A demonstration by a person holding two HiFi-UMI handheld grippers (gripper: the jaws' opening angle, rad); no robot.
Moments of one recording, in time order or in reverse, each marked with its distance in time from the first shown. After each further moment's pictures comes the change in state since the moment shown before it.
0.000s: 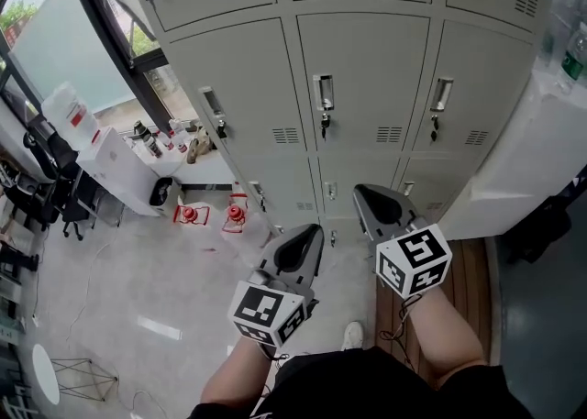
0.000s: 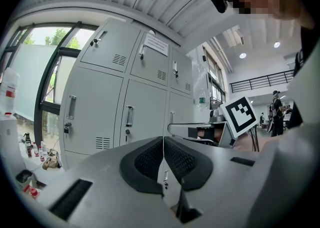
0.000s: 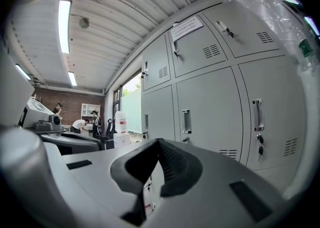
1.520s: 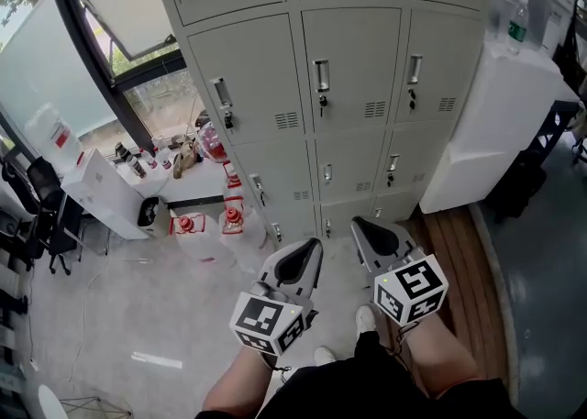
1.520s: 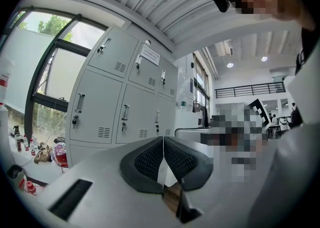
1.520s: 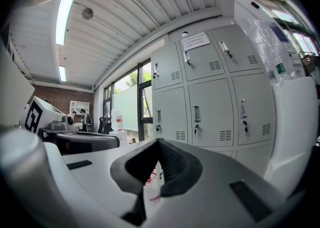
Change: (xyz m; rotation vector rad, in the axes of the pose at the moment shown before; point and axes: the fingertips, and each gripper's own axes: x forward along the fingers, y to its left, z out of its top) left arm -0.151 -0.007 -0.024 -0.032 -0.003 -0.183; right arm -0.081 0.166 -0.034 0.021 0.019 -0.162
